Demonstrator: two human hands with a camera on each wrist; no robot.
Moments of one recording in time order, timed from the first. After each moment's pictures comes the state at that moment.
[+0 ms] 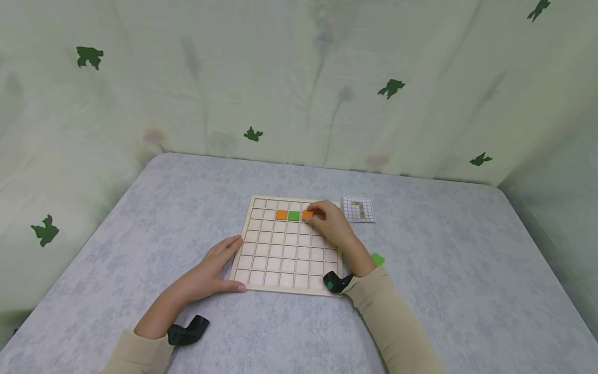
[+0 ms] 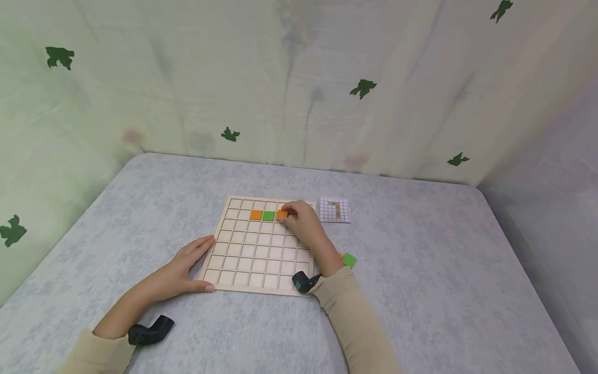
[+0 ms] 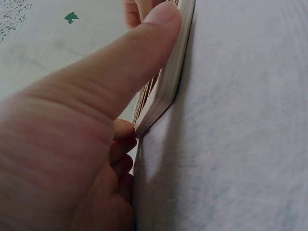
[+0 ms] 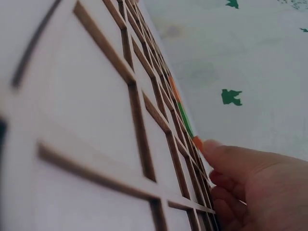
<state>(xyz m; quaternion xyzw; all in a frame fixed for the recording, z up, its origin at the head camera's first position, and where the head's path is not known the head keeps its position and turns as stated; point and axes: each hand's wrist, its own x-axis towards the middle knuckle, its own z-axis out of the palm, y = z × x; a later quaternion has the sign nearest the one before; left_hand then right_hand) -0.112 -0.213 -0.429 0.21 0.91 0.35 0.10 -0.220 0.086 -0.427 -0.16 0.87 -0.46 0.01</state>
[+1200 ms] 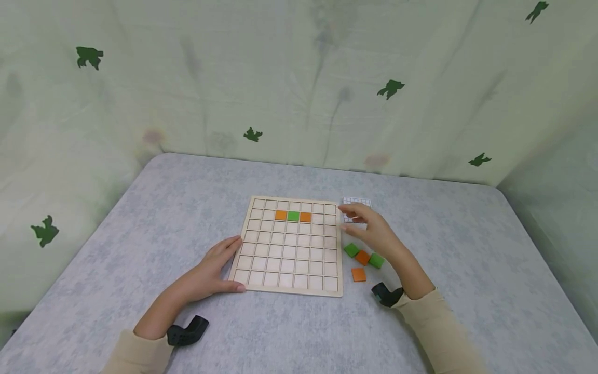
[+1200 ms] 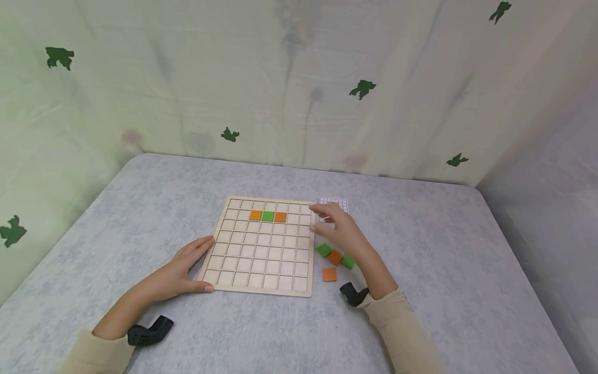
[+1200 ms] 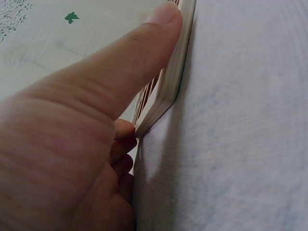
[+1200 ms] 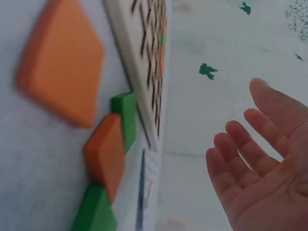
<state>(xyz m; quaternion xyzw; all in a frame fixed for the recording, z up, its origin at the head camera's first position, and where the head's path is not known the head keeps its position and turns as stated) -0.111 -0.213 -0.427 0.21 0.91 0.35 0.09 -0.179 0.161 -0.382 -0.21 0.86 -0.46 0.05</state>
